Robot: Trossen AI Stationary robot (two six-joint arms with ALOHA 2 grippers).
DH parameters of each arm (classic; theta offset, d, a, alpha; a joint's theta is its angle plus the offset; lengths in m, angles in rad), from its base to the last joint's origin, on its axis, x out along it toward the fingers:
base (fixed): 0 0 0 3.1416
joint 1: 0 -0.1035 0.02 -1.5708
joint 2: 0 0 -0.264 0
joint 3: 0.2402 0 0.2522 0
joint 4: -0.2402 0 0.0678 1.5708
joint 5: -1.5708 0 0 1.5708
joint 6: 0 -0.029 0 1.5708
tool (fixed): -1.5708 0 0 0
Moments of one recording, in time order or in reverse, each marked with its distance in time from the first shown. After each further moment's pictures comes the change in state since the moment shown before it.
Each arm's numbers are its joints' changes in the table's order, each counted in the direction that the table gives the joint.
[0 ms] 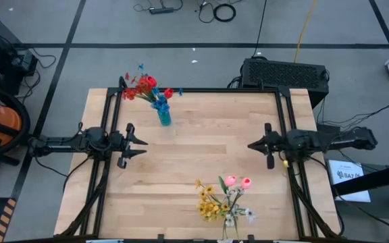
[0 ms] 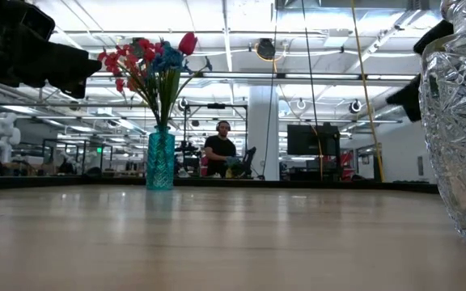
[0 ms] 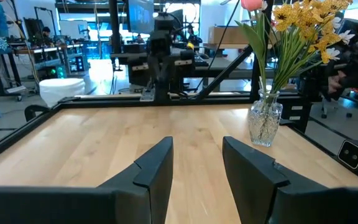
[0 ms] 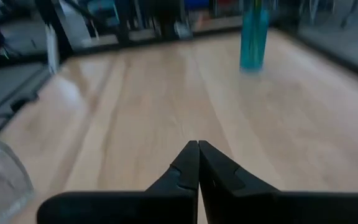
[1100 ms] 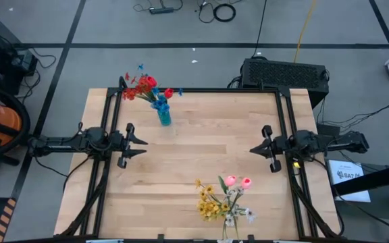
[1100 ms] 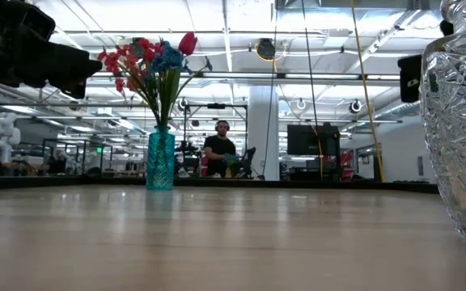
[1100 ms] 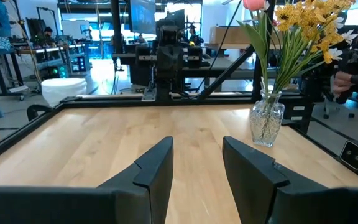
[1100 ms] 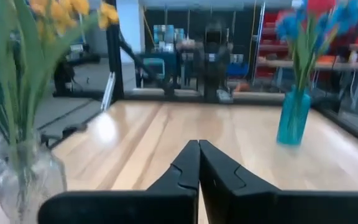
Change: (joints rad) left arm 0.000 0.000 -0.001 0.000 -0.007 0.000; right arm -0.024 0.220 -0.130 0.246 -0.139 0.190
